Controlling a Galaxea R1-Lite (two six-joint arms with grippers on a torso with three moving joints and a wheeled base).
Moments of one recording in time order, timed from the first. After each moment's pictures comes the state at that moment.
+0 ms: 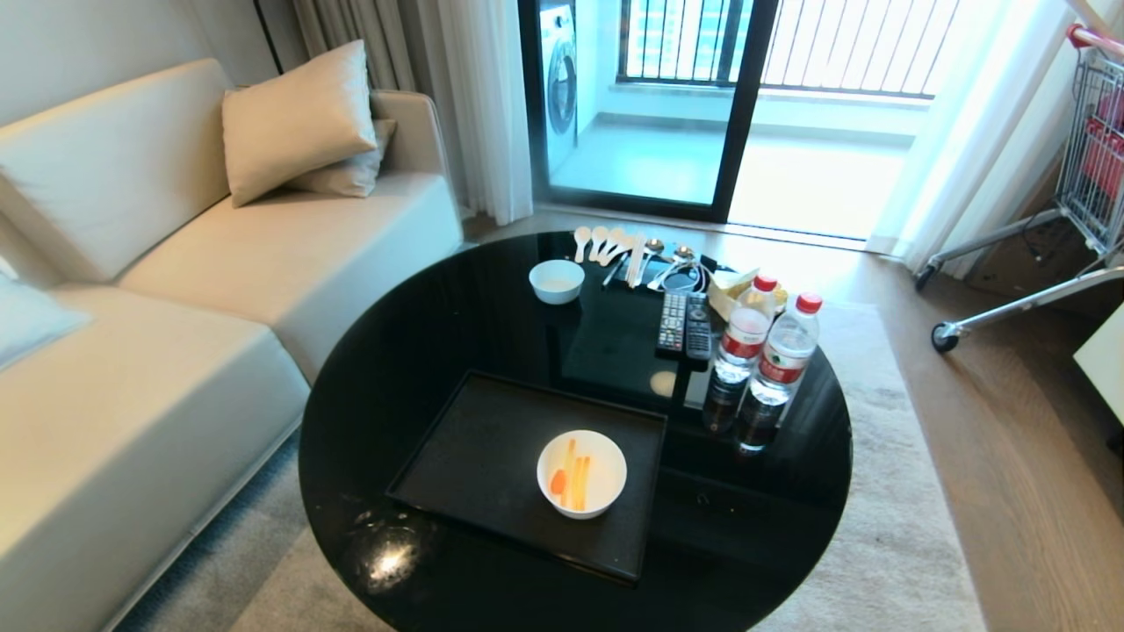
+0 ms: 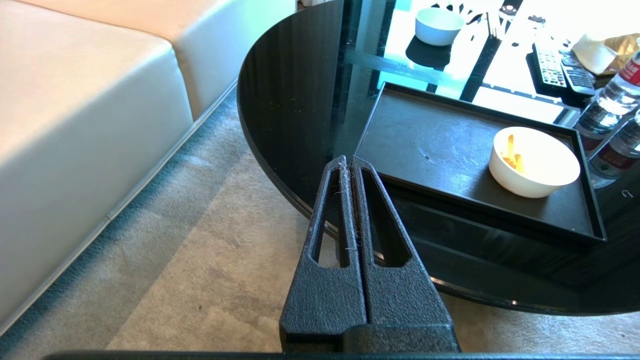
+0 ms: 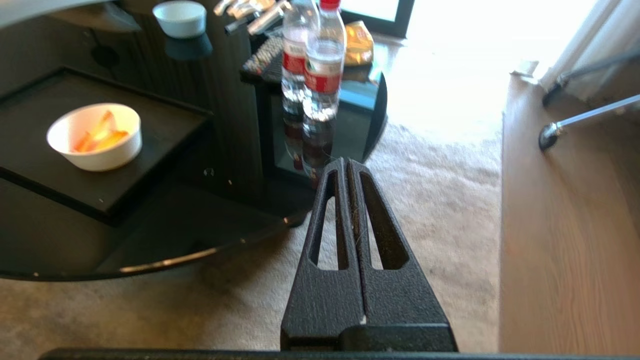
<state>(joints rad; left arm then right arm) 0.00 0.00 0.00 -0.01 0.01 -0.09 0.00 0.00 -0.02 -0.04 0.07 -0.09</state>
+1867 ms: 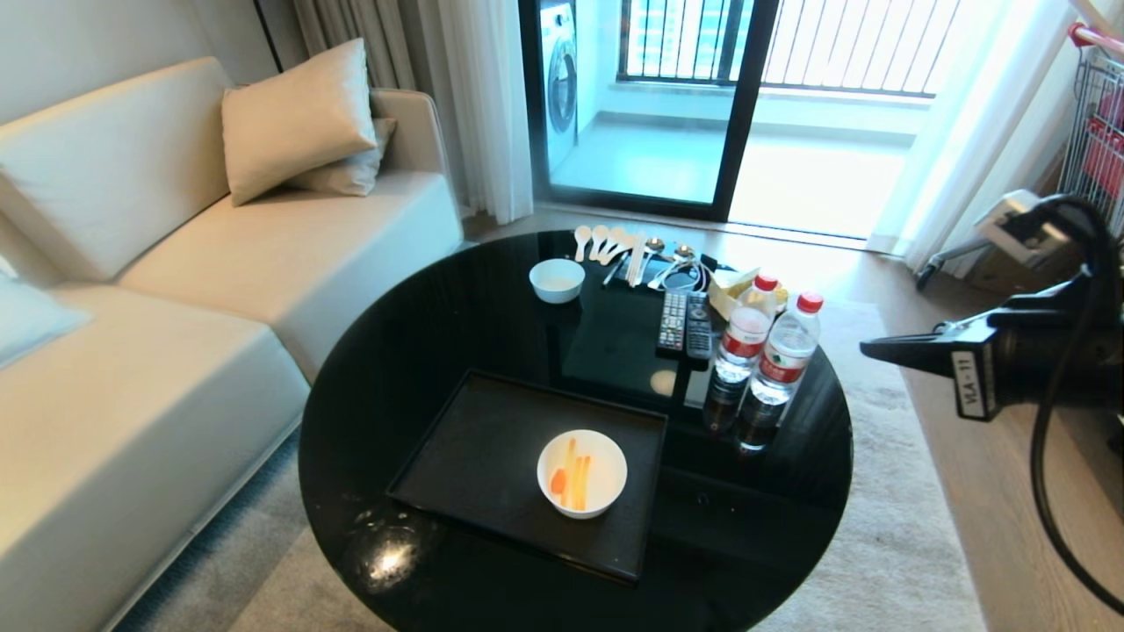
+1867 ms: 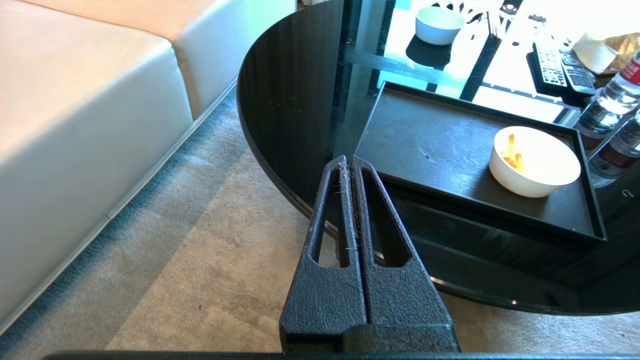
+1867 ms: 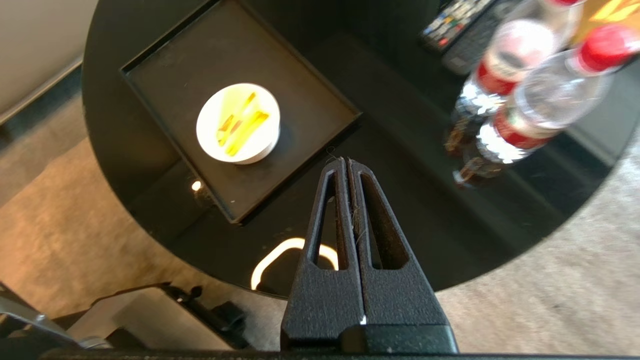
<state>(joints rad) 0.00 0.00 0.00 -0.01 0.01 -0.09 0.21 1.36 -0.92 -0.01 0.34 -0.14</state>
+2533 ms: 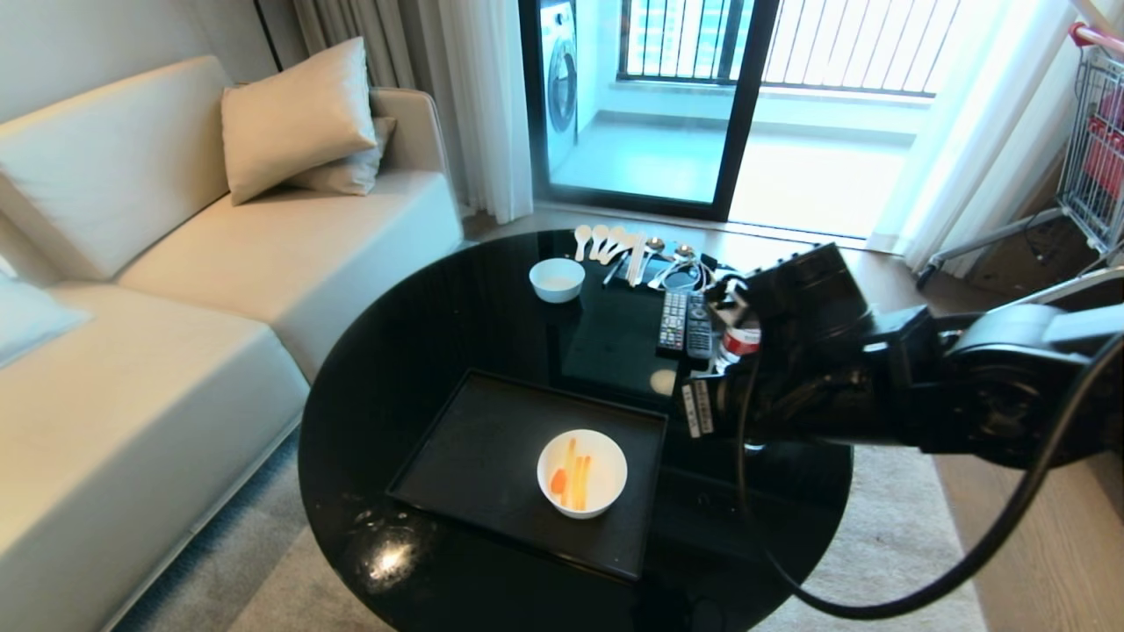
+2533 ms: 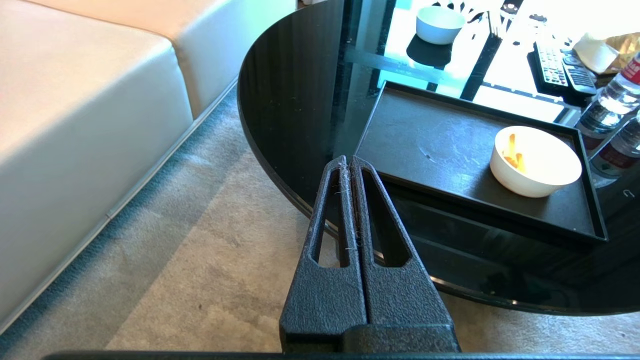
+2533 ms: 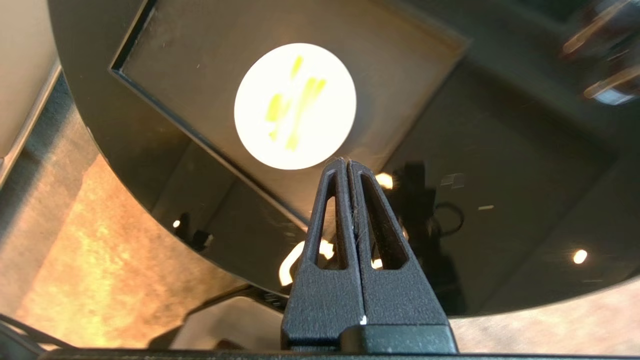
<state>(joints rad) 0.00 0.00 0.00 -0.01 0.01 -0.09 0.66 1.79 -1.14 0.01 -0.10 0.34</state>
